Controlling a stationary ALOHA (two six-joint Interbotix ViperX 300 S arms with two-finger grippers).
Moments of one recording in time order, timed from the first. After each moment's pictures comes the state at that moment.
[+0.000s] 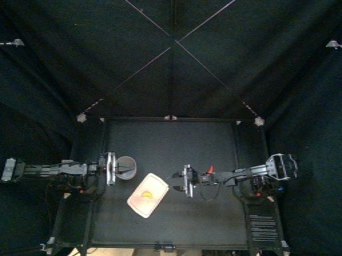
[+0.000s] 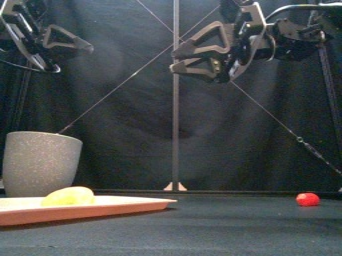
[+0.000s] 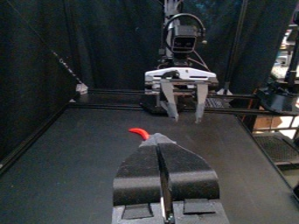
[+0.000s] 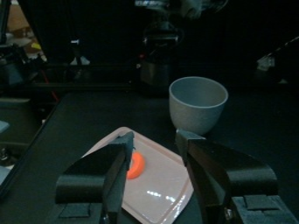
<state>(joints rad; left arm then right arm) 0.09 -0.96 1.22 0.00 -0.28 0.00 0.02 -0.16 0.81 -0.05 -0.59 0.04</state>
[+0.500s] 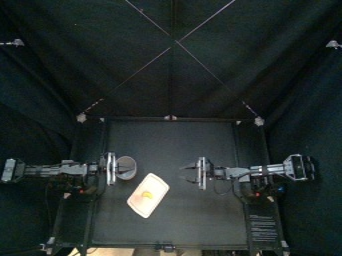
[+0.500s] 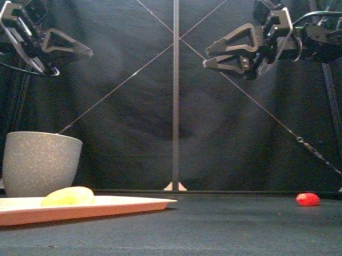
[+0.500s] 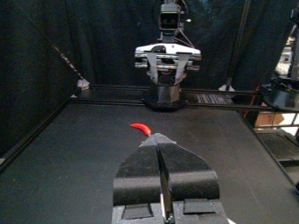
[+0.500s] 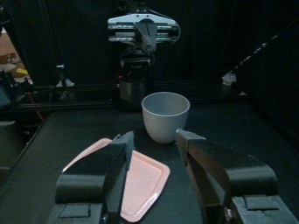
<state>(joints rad) 0.10 -0.96 1.24 0.00 -0.28 0.00 -0.07 -0.38 0.97 -0.05 -0.62 0.05</state>
